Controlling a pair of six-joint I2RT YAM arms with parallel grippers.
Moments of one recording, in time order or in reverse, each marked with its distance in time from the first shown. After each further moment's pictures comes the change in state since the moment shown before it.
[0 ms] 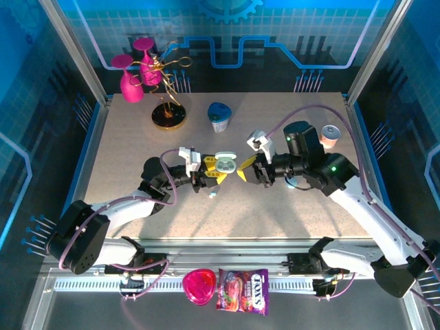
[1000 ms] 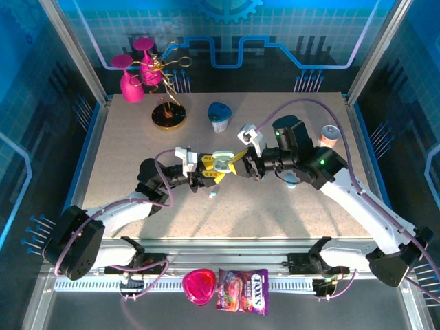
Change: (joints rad) left arm 0.001 -0.051 0.000 0.010 0.003 -0.013; right arm 0.031 0.087 0.052 0.056 0.061 0.037
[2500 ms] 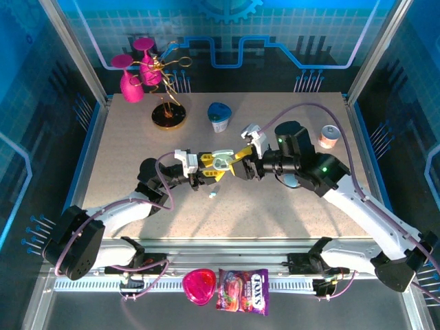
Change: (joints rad) left arm 0.005 0.000 -0.002 -0.017 -0.046 0.139; right arm 0.047 -0.050 -0.057 0.079 0.160 0.039
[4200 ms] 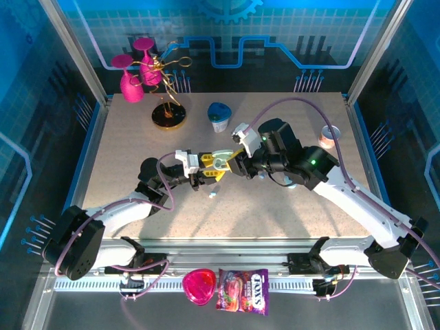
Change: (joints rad) left arm 0.001 0.000 -0.002 -0.025 -0.006 0.026; right arm 0.073 0.101 0.124 -0.137 0.179 -0.022
